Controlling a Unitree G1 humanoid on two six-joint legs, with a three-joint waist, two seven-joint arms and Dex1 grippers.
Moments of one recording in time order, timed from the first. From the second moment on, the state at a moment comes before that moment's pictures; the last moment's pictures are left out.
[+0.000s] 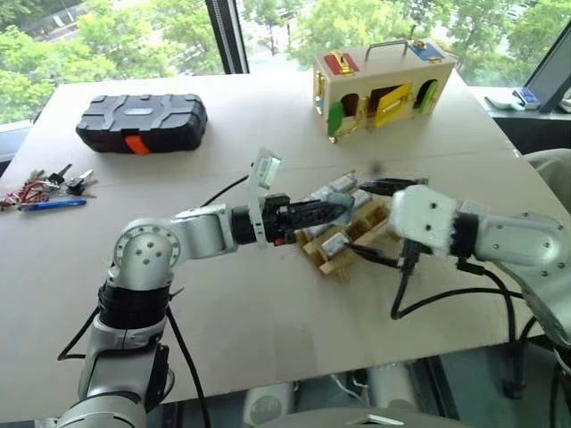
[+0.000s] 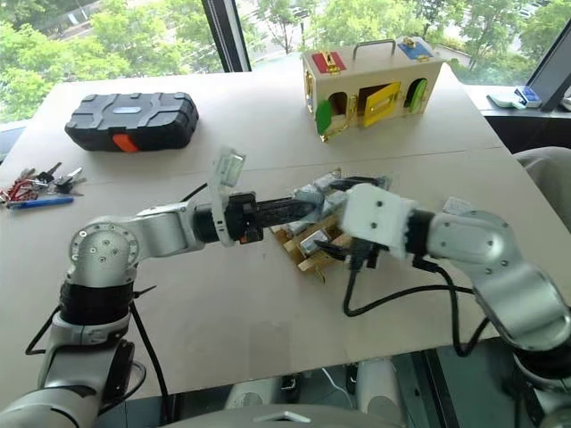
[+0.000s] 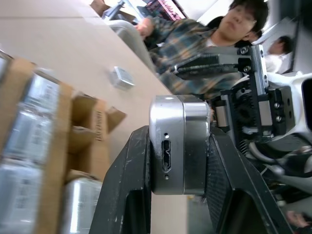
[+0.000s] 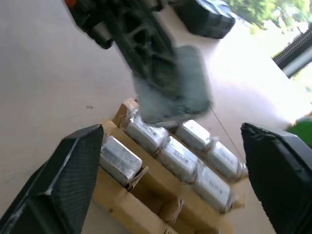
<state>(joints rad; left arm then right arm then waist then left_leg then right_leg) -0.58 0.62 -0.05 -0.30 -1.24 1.07 -0.40 -0.25 -0.70 -0.10 -0.82 0.43 0.73 0.76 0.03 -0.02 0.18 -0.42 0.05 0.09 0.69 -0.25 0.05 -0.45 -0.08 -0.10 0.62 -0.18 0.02</state>
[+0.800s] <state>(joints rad) -0.93 0.53 -0.43 -0.06 -0.68 1.14 -0.75 0.28 -0.73 -0.53 -1.01 0.60 0.58 0.75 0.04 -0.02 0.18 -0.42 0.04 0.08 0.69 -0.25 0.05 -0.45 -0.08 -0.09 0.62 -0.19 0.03</state>
